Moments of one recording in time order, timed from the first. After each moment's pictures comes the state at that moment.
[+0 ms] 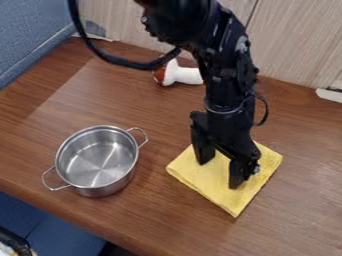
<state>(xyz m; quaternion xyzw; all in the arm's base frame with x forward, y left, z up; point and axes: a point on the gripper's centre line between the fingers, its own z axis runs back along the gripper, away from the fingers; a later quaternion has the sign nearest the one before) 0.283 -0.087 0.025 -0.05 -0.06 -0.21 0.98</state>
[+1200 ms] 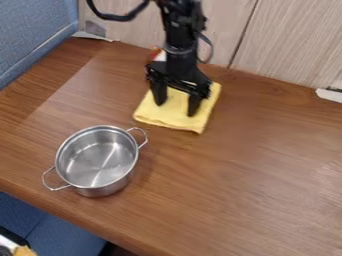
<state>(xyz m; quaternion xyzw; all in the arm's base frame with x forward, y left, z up) 0.362 0.051 0.025 0.05 -0.06 0.04 1.00</state>
